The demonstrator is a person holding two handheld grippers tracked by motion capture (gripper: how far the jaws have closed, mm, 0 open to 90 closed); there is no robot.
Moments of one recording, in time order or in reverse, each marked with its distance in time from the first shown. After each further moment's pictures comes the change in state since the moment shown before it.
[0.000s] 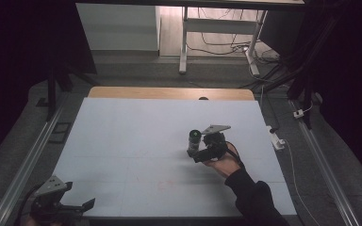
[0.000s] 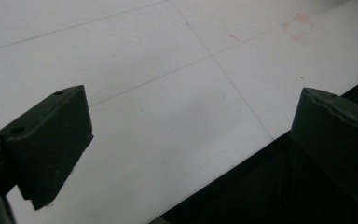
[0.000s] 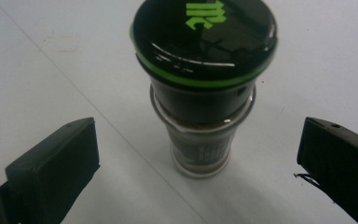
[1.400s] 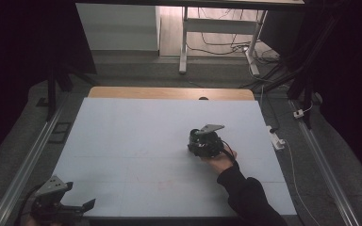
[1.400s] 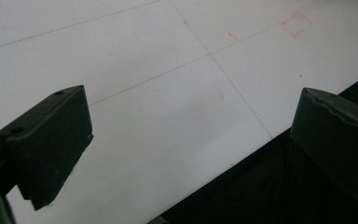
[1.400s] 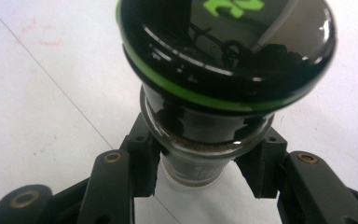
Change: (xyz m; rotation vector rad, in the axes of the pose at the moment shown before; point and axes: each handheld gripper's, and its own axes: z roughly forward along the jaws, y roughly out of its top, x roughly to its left) left arm 0.000 0.000 0.001 0.006 -0.006 0.005; right arm 0.001 0.003 0.015 0.018 -0.035 -0.046
